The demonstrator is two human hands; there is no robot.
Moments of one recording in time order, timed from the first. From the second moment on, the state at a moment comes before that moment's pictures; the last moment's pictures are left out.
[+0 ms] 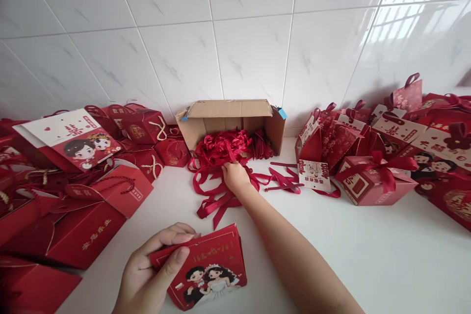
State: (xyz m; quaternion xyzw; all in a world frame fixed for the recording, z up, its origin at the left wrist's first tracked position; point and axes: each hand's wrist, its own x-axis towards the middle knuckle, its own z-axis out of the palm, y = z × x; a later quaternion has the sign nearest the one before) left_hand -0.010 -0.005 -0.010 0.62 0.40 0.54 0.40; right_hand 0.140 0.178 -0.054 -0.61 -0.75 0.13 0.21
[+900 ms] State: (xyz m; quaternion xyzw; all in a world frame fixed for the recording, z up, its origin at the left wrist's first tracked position) left_hand -0.012 -0.005 -0.011 0.62 0.44 0.52 0.38; right_hand 0.162 0.161 -0.025 -0.57 -0.69 0.17 0.41
